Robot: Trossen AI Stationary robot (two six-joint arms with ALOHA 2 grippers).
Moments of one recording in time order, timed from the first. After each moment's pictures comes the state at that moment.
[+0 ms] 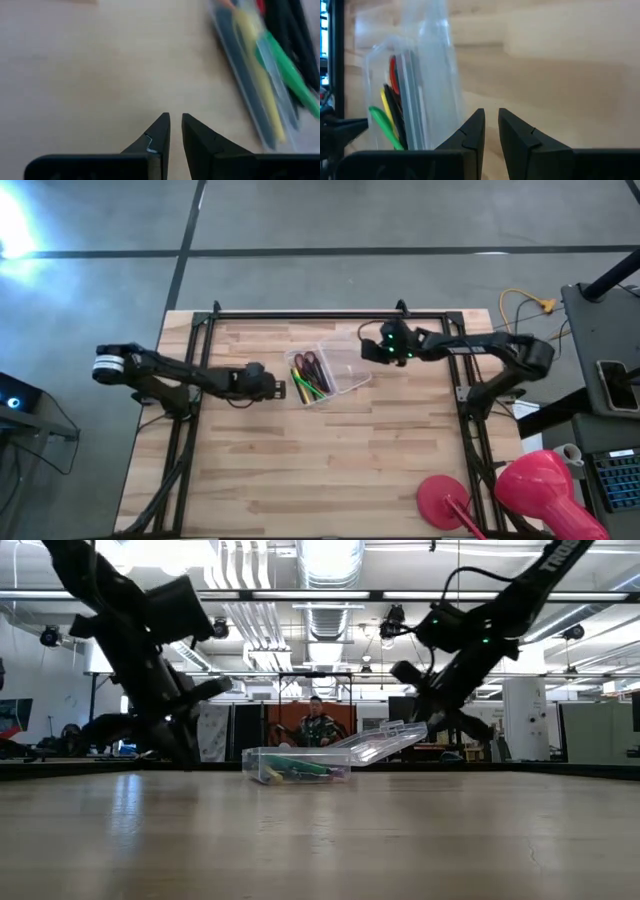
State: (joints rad) left arm 0.08 1.34 0.54 -0.24 -0.29 -1.37; right arm -0.54 1.49 0.68 -0.02 -0.13 1.07
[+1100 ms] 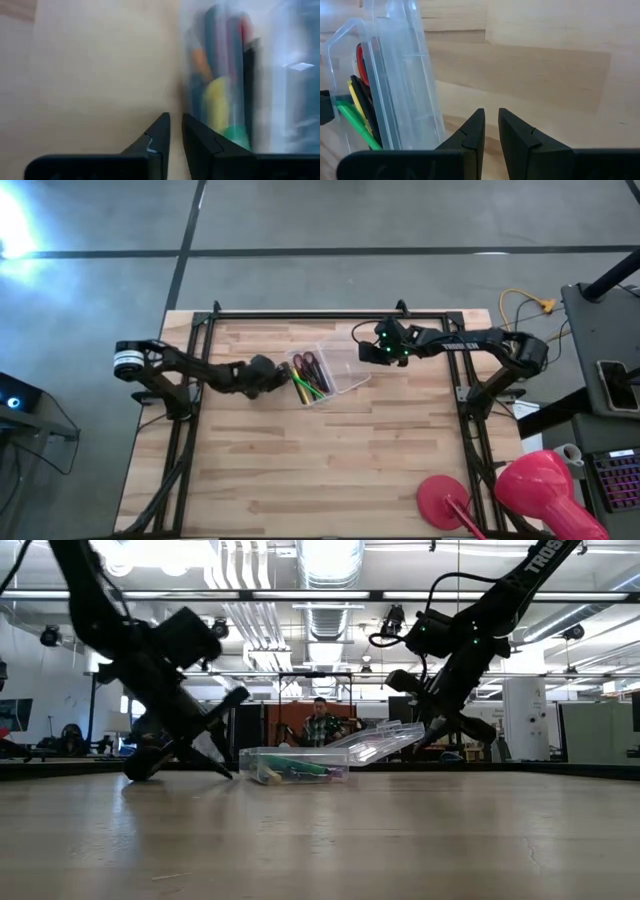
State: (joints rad) left arm 0.25 1.52 0.41 0.37 -0.20 -1.53; right arm -0.54 1.57 0.78 -0.18 -0.14 1.04
